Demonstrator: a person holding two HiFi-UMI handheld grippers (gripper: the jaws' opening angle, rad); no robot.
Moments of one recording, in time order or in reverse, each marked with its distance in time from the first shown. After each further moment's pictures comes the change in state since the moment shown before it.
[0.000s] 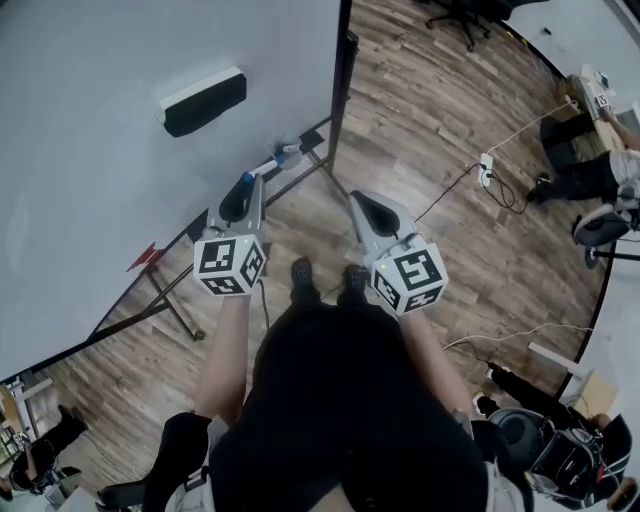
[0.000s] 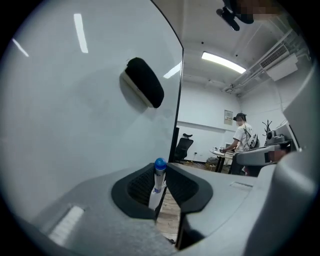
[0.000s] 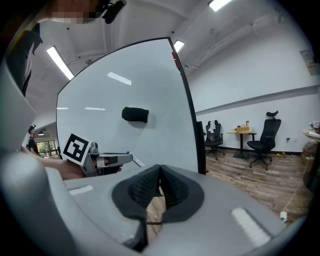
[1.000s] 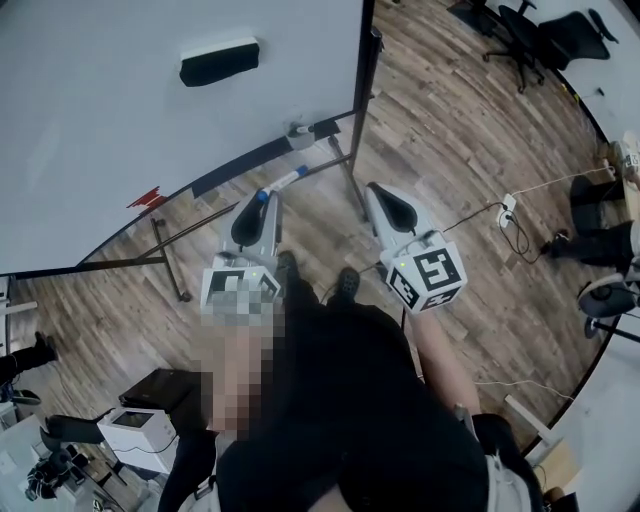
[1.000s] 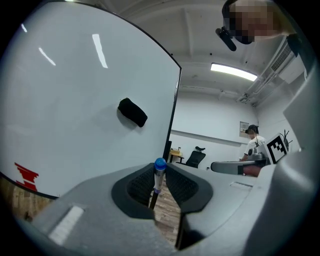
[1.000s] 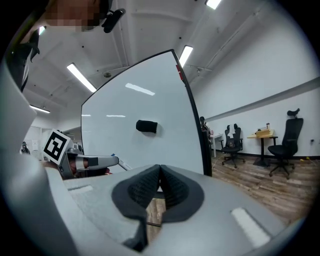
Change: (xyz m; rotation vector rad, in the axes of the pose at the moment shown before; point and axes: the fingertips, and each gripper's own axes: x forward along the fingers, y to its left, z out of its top) left arm -0.081 -0.105 0.015 -0.097 -0.149 0.196; right arm -0.053 -0.031 0.019 -0.049 -0.076 0.237
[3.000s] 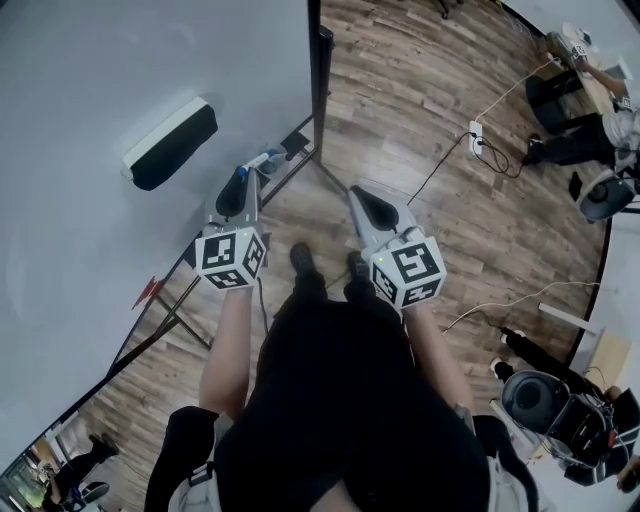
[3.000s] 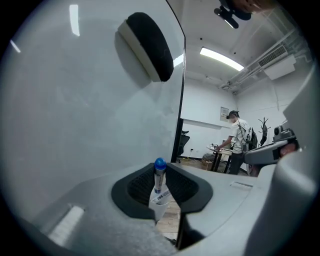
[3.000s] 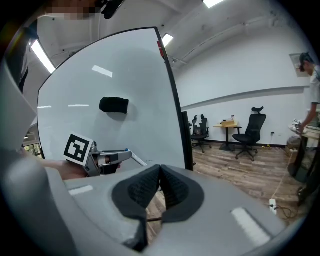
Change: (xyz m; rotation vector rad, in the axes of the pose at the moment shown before) left arm 0.166 0.095 -0.046 0.117 0.184 -0.254; right arm 0.075 -0.022 -0.046 0.115 0.135 -0.386
